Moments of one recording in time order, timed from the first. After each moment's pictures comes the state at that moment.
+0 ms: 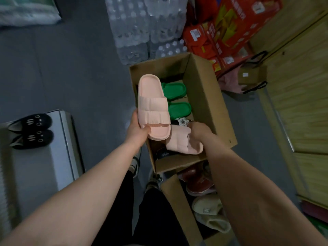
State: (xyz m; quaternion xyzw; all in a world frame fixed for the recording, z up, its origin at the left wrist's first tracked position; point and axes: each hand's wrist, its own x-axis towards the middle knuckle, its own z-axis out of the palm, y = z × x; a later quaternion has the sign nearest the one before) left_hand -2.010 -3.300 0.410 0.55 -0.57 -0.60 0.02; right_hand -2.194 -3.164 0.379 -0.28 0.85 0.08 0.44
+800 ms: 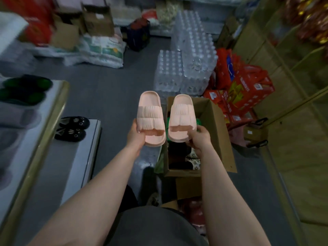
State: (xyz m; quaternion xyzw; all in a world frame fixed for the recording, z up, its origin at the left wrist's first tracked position) left_hand -1.873 -3.261 0.520 0.56 -0.49 -0.62 0.25; right_hand -2.061 -3.164 0.540 -0.04 0.80 -0.45 0.41
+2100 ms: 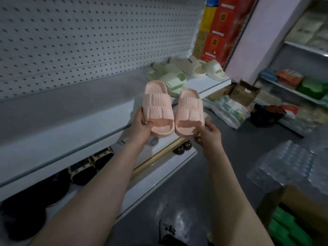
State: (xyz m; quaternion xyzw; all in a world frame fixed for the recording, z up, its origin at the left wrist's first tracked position) left_hand -1.420 -3.169 0.664 0.67 -0.33 -0.32 0.58; right_hand -1.625 -3.241 0.669 -0.41 0.57 -0.43 0.57
